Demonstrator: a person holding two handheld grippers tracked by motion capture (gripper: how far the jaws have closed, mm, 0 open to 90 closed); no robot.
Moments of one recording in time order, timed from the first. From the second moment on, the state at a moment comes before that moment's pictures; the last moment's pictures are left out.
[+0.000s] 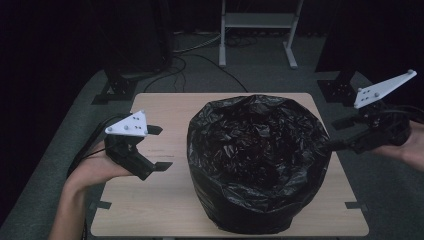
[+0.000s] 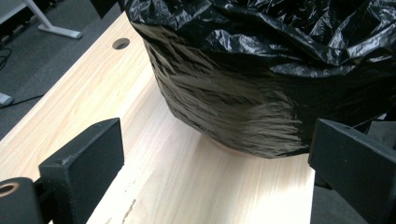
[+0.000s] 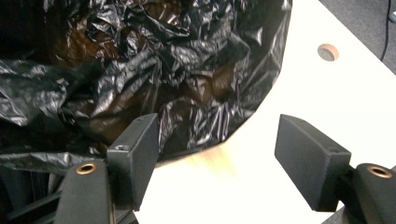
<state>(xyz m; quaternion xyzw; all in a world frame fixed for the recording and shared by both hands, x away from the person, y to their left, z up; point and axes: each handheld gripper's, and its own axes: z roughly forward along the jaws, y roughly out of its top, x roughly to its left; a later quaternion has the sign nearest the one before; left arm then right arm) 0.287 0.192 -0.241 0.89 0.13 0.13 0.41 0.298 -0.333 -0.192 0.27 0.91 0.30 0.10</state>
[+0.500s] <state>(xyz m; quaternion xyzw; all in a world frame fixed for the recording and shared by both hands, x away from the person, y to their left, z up) 0.284 0.194 -0.252 0.89 0.14 0.12 0.41 0.287 -0.354 -0.210 0.29 0.90 0.30 0.09</state>
